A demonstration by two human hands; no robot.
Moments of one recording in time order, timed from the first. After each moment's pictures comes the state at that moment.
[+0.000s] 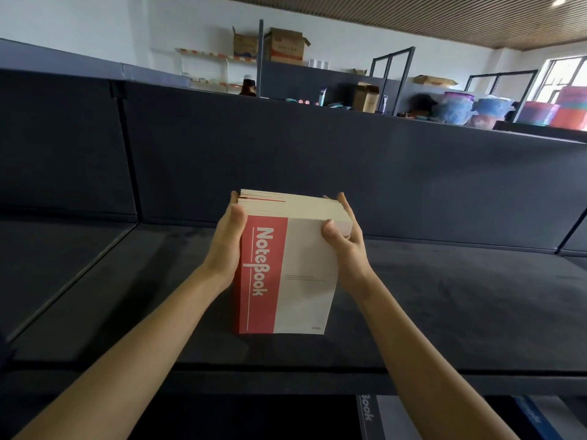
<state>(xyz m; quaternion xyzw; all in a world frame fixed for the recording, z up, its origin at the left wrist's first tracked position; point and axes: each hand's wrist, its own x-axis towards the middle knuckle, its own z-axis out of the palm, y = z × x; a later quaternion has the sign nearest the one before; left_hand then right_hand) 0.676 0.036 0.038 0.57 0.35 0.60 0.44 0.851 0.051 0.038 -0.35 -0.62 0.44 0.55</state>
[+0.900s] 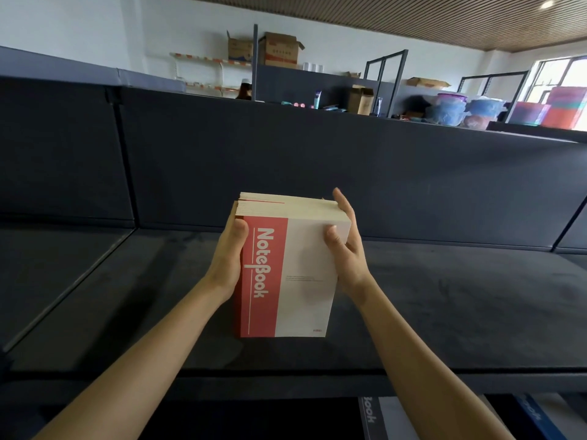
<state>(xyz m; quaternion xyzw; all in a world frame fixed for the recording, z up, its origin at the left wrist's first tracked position) 0.675 0.048 0.018 0.56 0.35 0.61 0.44 0.854 0.060 0.026 -0.32 -0.64 0.39 0.58</state>
